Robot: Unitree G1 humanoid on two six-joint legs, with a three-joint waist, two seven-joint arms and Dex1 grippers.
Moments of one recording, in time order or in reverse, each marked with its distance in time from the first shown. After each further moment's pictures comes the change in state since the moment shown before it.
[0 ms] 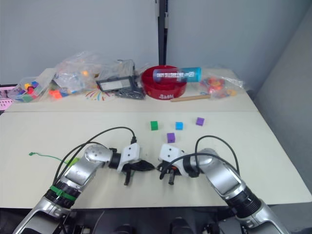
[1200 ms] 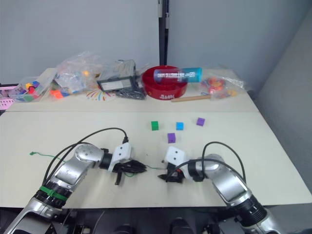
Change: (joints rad) left arm 0.014 0.080 0.051 0.005 -0.066 0.029 -0.069; right arm 0.121 -0.006 -0.082 -0.003 0.027 -0.108 -0.028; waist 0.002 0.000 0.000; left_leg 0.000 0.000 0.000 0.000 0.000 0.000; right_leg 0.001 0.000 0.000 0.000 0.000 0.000
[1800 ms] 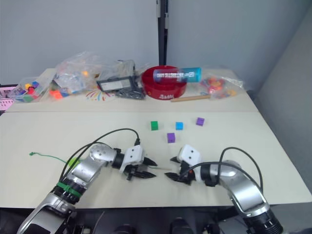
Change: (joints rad) left arm -0.074 -0.121 -0.088 0.176 0.095 -0.193 0.010; right arm 0.139 -0.037 -0.189 -0.106 0.133 0.015 -0.031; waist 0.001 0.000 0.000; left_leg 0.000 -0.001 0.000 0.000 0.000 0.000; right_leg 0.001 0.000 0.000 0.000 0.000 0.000
